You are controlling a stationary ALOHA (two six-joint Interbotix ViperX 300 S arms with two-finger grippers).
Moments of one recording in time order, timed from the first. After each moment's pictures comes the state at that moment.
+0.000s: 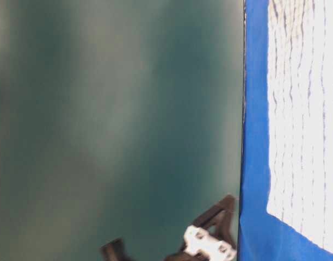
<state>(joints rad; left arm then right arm) 0.49 0.01 0.94 -0.02 -0.45 0.01 -0.70 -0.31 1.12 -0.03 -0.11 0.00</state>
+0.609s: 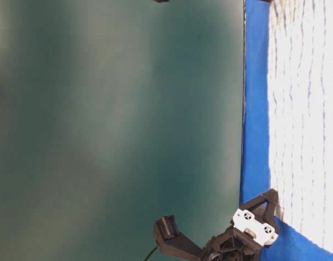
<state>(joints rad) 0.58 0.27 0.85 -0.02 -0.51 0.02 -0.80 -0.02 1.05 -0.06 -0.19 -0.01</state>
